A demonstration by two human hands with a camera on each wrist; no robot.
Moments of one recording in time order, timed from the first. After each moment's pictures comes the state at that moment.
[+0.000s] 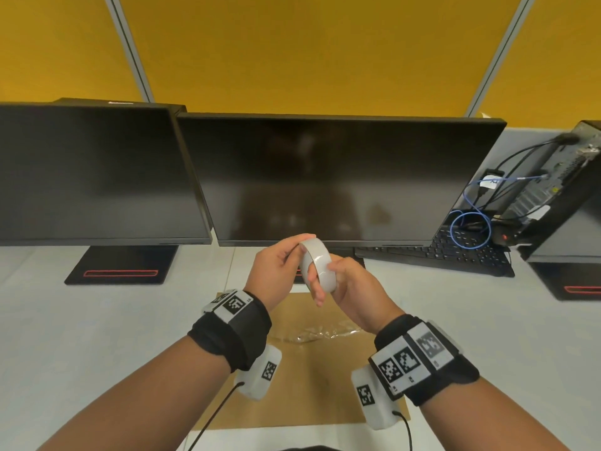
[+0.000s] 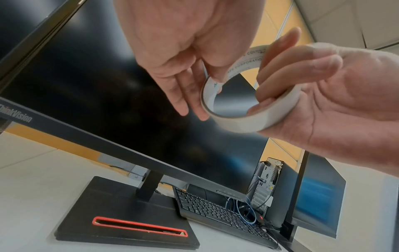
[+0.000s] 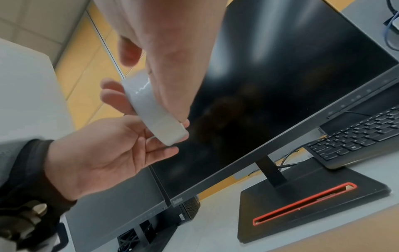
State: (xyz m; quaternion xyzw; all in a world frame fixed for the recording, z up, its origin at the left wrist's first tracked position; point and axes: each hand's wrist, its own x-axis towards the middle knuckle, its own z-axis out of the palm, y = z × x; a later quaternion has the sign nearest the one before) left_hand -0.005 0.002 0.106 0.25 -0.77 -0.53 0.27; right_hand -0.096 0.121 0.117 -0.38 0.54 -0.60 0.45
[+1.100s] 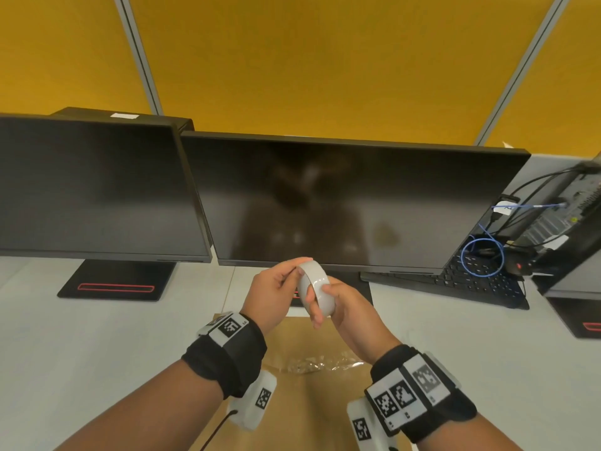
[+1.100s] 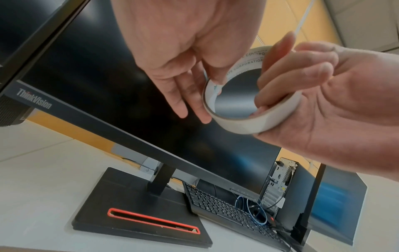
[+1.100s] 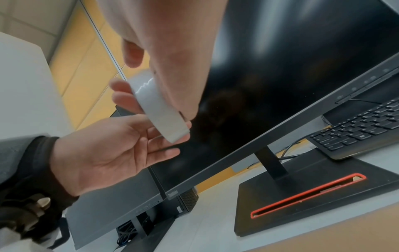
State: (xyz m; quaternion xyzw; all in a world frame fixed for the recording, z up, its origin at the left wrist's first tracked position) left_hand -0.018 -0.022 0.088 0.27 -0.75 -0.54 0.26; right_hand -0.110 0.096 0.099 -0.35 0.57 -0.60 0.44
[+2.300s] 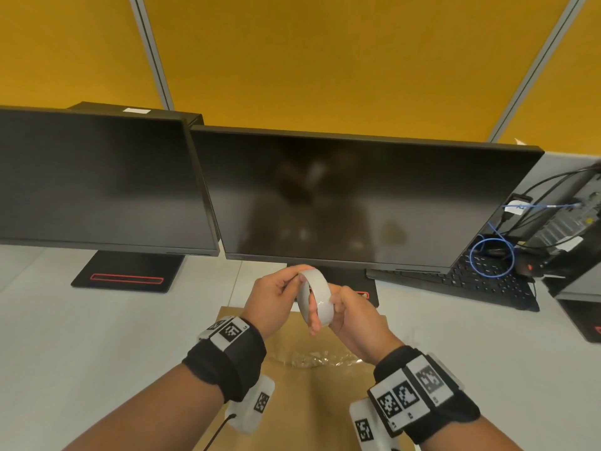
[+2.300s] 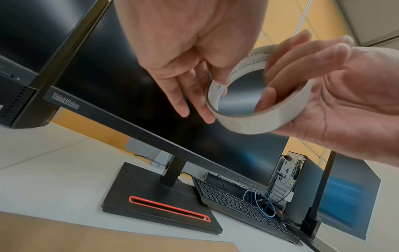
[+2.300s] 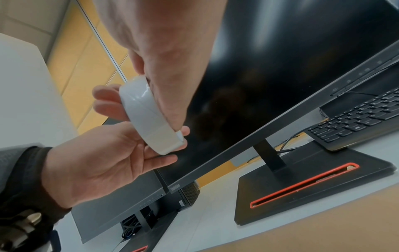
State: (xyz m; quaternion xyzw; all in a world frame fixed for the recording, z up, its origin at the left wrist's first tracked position) left_hand -0.005 -0.018 0.074 0.29 -0.78 -0.50 0.23; right_hand -0.100 0.105 0.106 -0.35 0.55 -0.58 0.49
